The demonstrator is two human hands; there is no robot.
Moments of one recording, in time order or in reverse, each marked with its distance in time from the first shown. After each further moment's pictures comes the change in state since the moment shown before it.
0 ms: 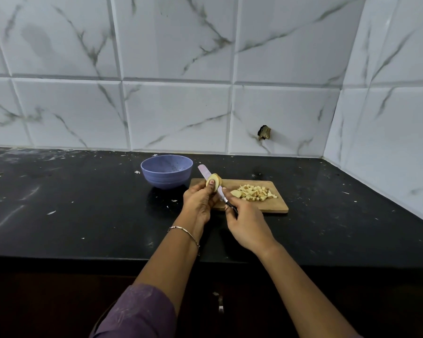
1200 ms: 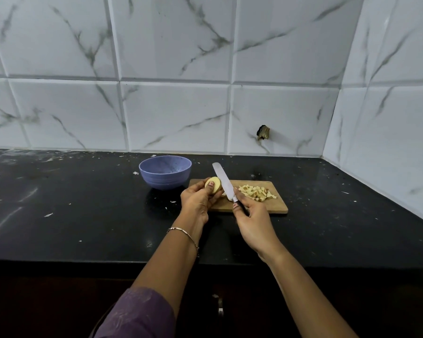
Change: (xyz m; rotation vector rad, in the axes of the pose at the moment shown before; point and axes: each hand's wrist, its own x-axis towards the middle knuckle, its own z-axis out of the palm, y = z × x) left_hand -0.007 0.006 0.003 0.022 0.067 0.004; right_hand -0.002 0.006 -0.004 0.406 0.090 0.160
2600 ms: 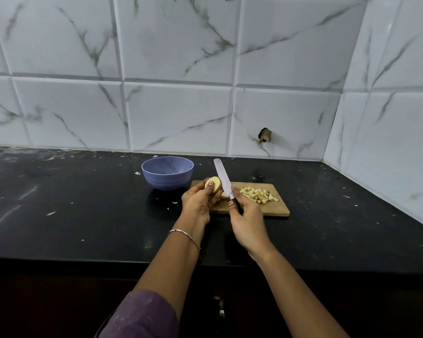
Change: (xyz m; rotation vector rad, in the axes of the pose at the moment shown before) left_hand -0.004 0.005 0.000 -0.076 0.011 -0.027; right_hand 0.007 0.000 0.021 -0.005 0.060 -0.023
